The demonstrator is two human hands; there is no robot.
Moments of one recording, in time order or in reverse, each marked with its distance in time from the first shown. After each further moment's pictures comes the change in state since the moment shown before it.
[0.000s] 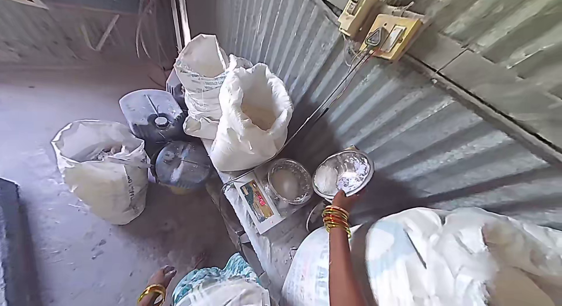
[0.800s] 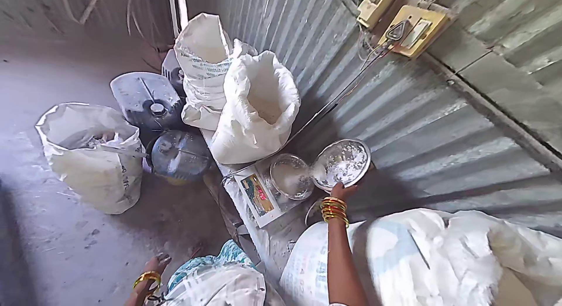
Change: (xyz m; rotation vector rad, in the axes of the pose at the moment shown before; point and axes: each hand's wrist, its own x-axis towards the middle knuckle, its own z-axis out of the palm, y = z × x) left_hand 0.024 -0.013 -0.021 -0.030 -0.009 -0.004; right_hand -0.001 -0.013 0.026 -0.009 0.004 -0.049
